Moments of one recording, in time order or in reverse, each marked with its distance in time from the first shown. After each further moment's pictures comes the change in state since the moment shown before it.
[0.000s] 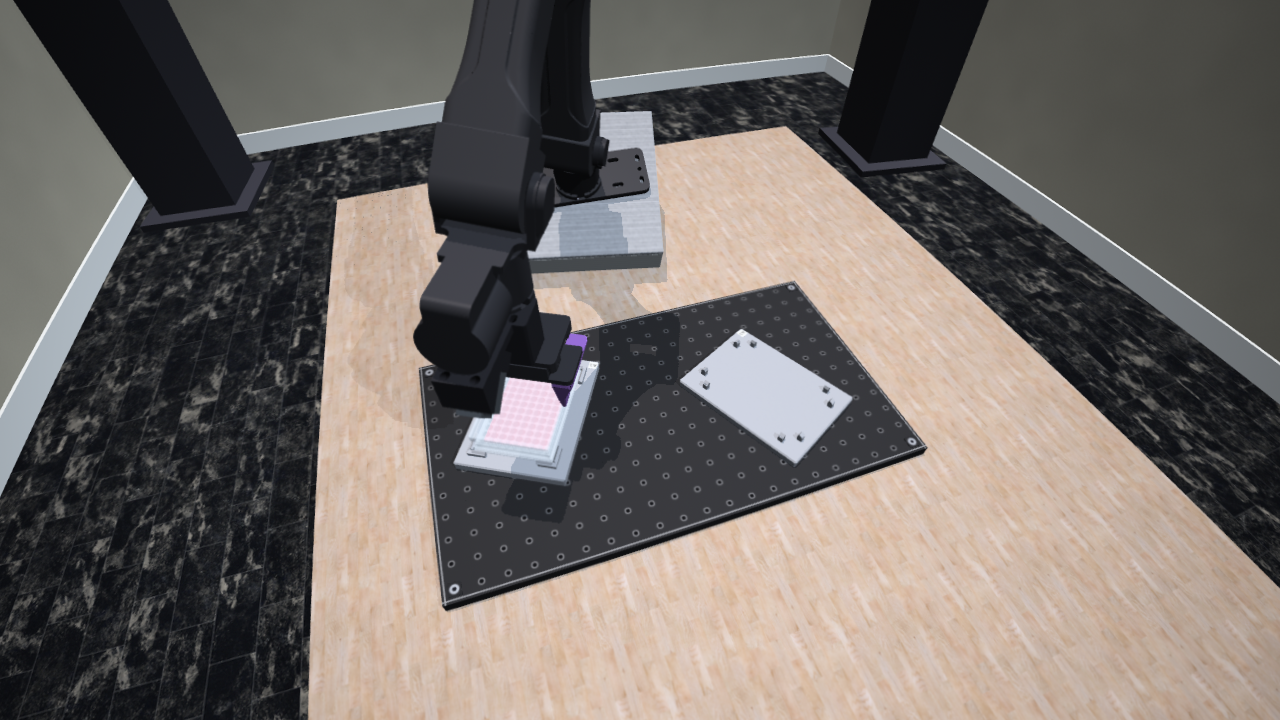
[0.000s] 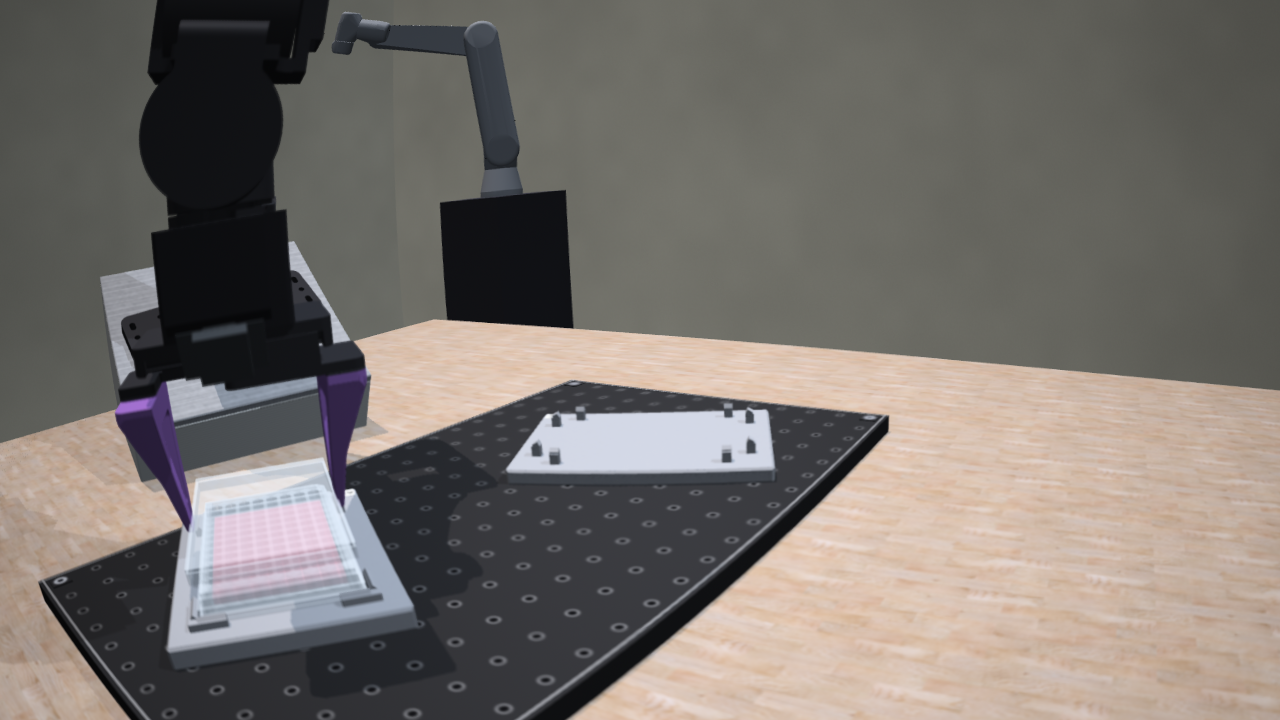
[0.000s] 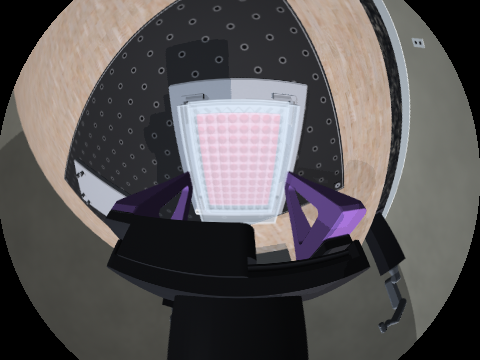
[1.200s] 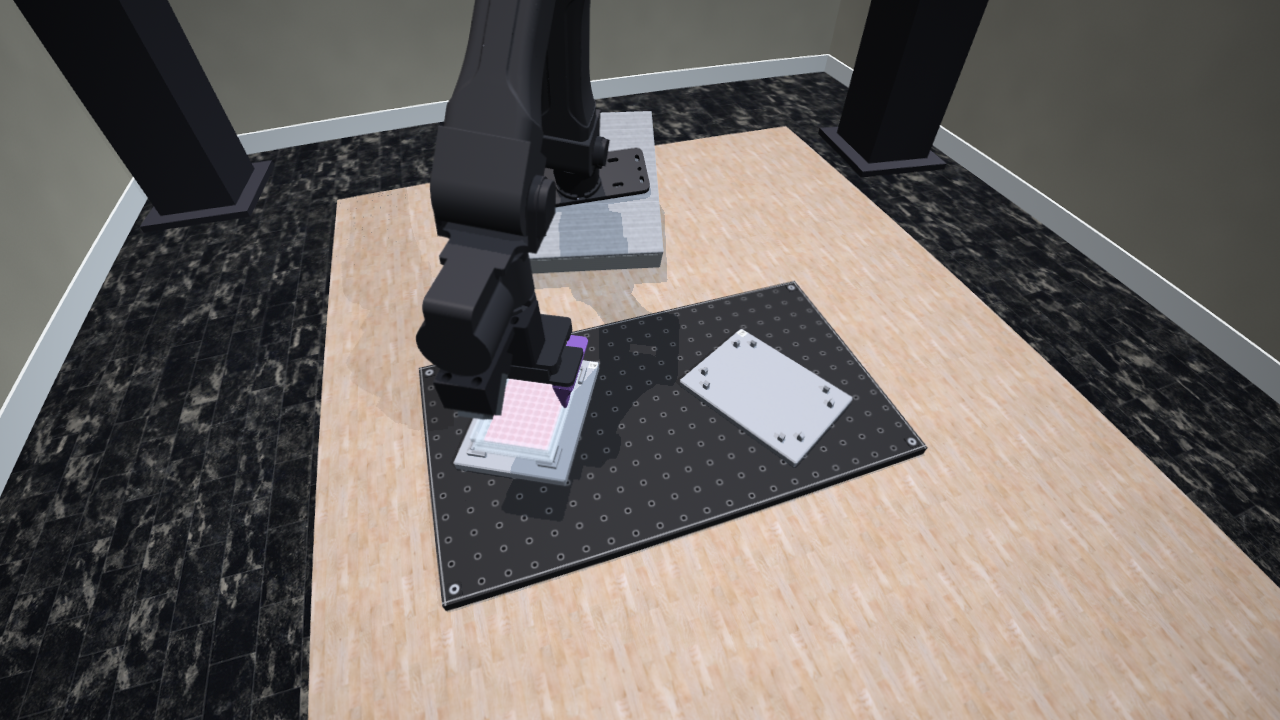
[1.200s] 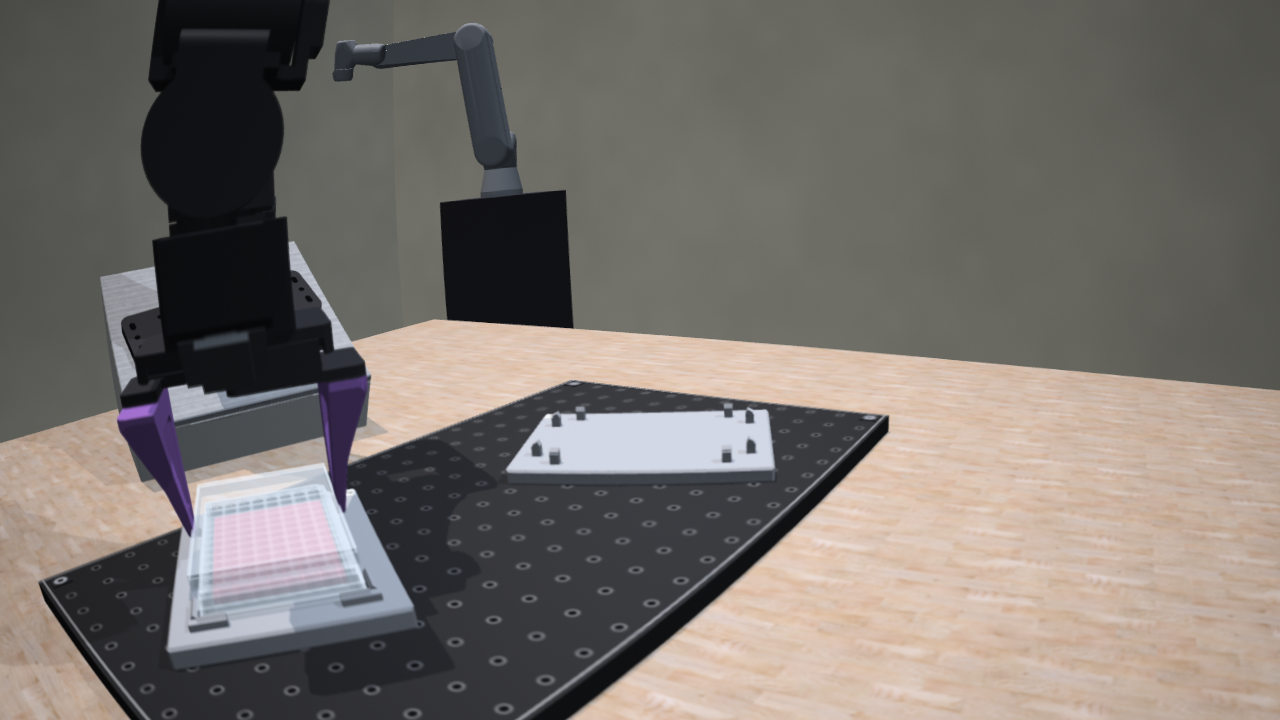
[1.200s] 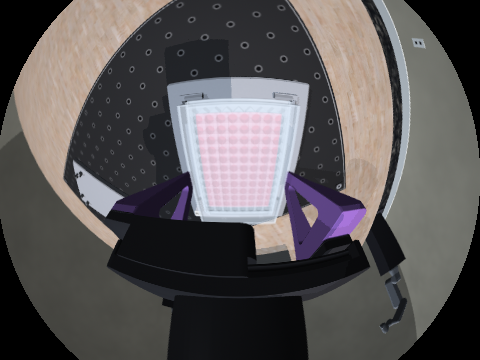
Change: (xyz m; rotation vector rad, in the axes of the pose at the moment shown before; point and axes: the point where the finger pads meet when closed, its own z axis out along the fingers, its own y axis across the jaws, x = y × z) arm 0.001 0.000 0.003 0.000 -0.002 0.000
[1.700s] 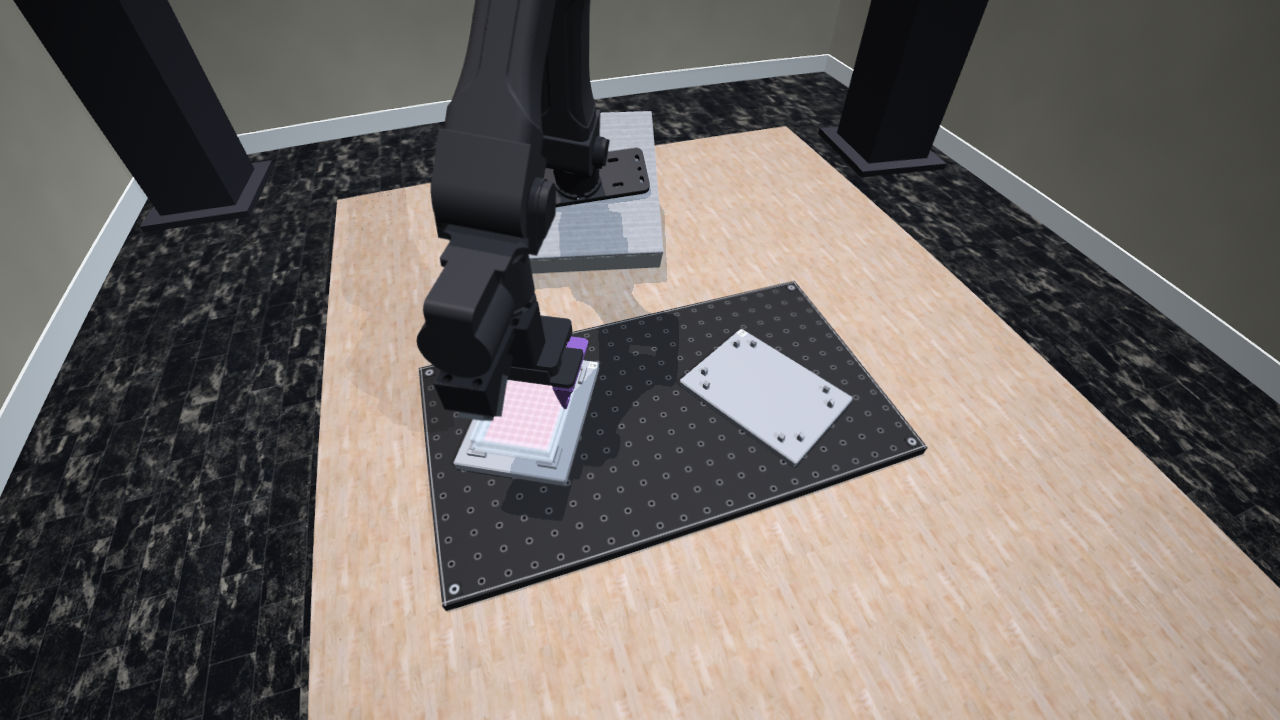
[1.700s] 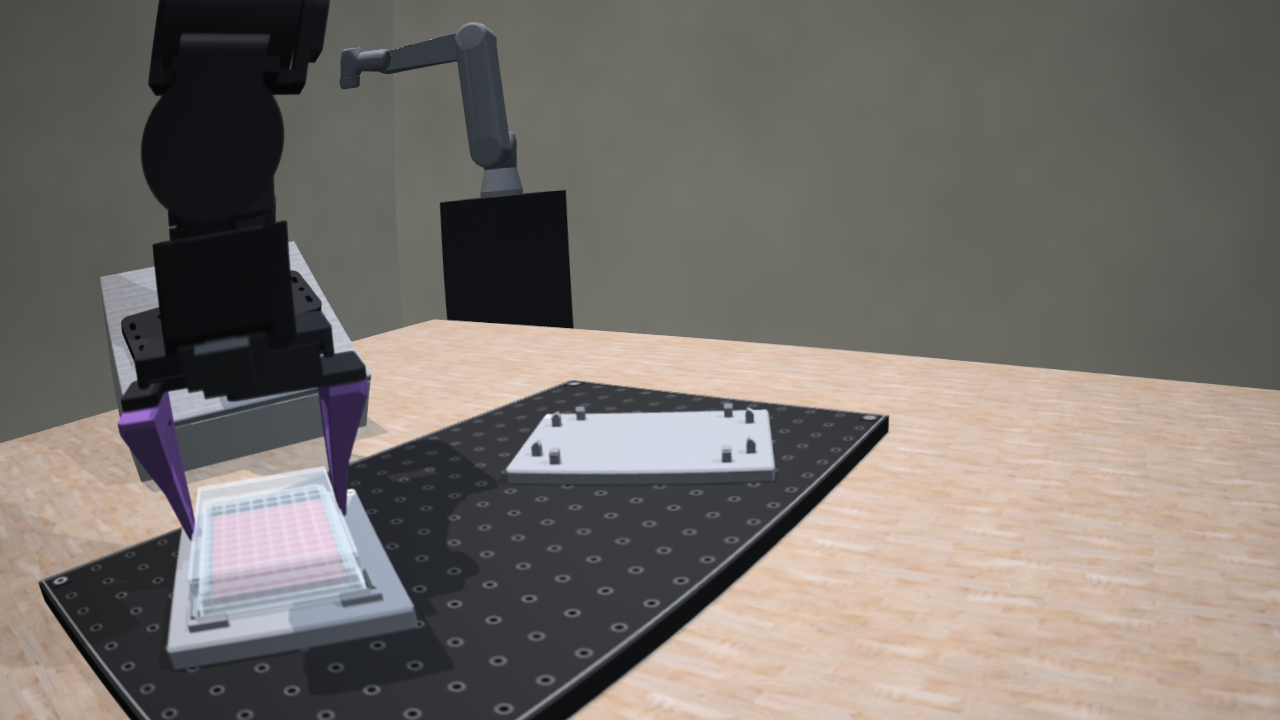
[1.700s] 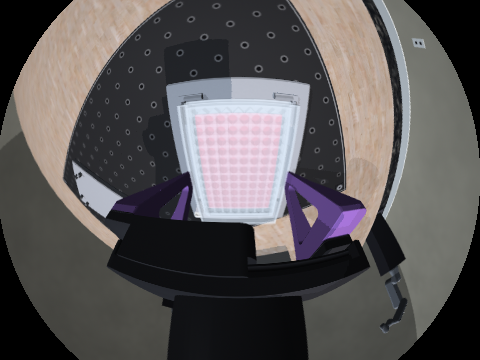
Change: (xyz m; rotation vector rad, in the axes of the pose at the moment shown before) arm 0.000 0.000 0.002 0.000 -0.001 0.000
